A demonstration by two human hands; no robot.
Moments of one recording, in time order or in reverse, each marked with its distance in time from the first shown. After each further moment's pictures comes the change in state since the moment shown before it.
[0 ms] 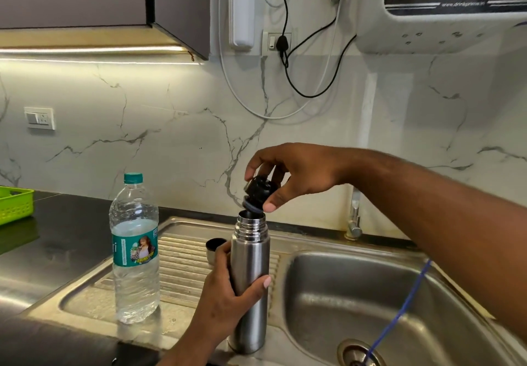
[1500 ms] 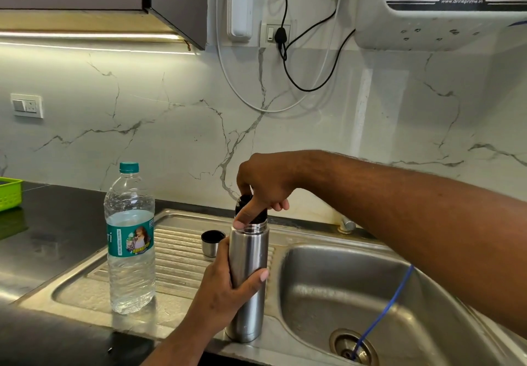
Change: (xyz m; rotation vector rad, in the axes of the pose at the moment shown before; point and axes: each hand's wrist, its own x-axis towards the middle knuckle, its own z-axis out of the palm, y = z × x) left_hand 0.002 -0.006 0.002 0.062 -0.073 -0.019; right_hand 0.048 -0.024 0.035 -0.444 -0.219 0.173
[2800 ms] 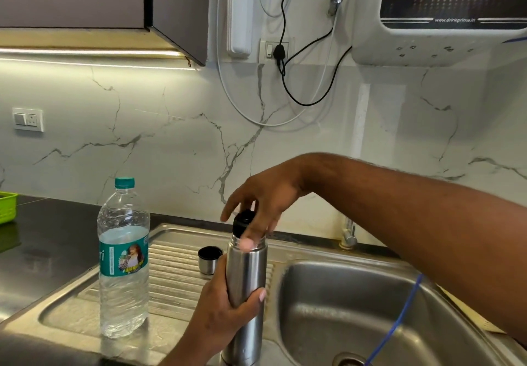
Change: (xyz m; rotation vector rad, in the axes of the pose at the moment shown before) left_hand 0.006 0.002 0.004 -0.023 0.012 -0.026; right_hand -0.002 0.012 -0.009 0.312 -0.222 -0.107
